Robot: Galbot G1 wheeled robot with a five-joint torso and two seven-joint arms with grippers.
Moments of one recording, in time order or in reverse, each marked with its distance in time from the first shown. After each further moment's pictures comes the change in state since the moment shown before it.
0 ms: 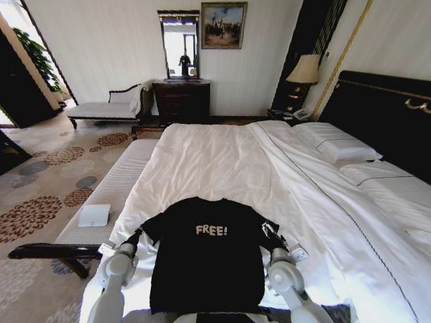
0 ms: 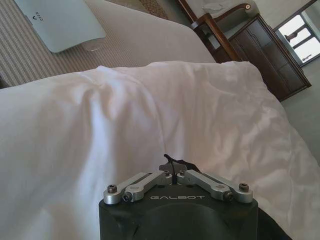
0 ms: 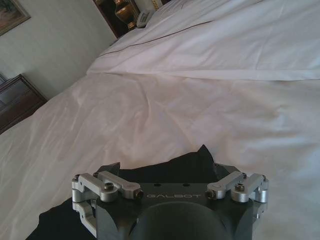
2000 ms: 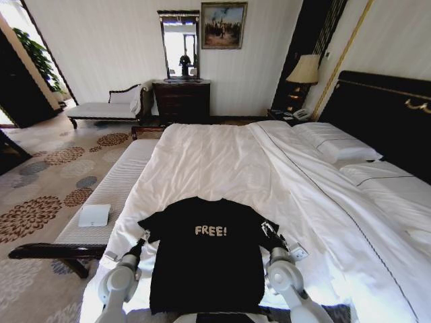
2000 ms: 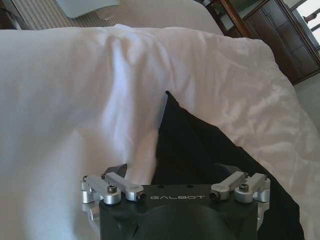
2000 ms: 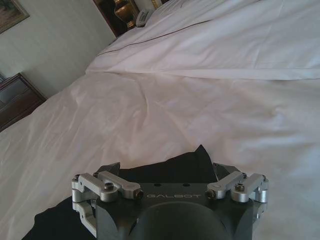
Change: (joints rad) left arm 0.119 -0.080 0.040 -0.091 0.016 0.016 -0.033; right arm -0.003 -0.003 0.002 -0.006 0.003 0.000 -0.002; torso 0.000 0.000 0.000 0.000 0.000
